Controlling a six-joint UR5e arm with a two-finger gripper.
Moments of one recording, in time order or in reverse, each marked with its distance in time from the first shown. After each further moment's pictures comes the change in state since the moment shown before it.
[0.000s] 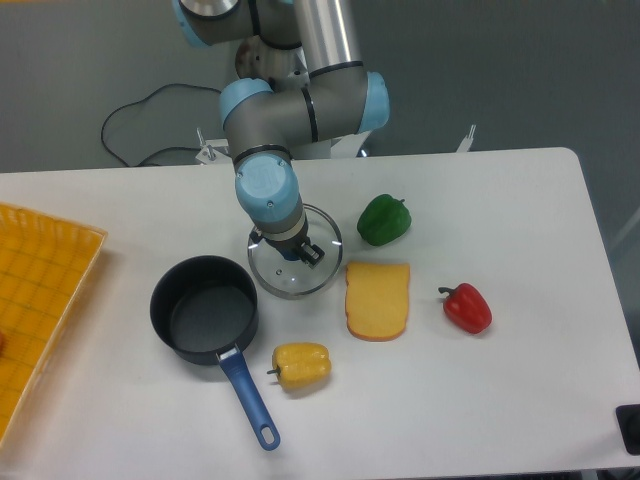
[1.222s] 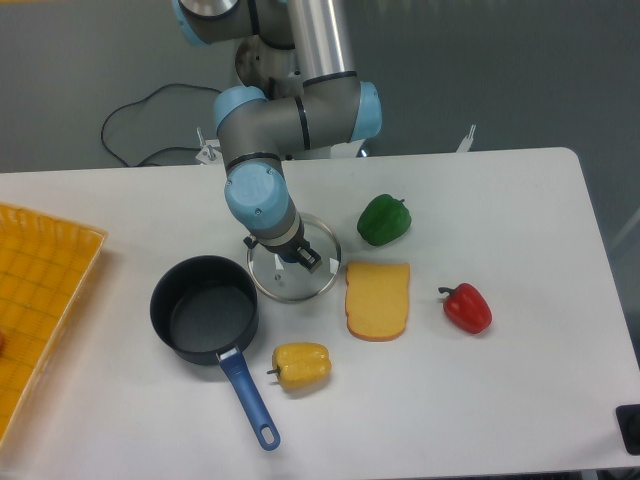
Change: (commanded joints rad) arm -0.017 -0.018 0.000 0.021 0.041 -0.006
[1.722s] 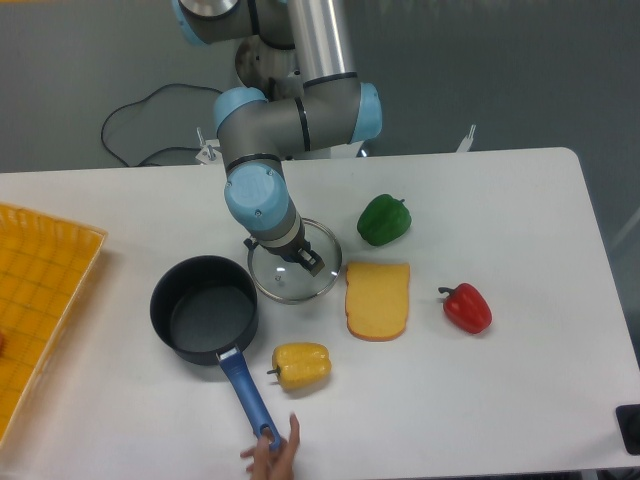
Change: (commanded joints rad) arm 0.002 0.003 0.080 -0.008 -0.002 -0.002
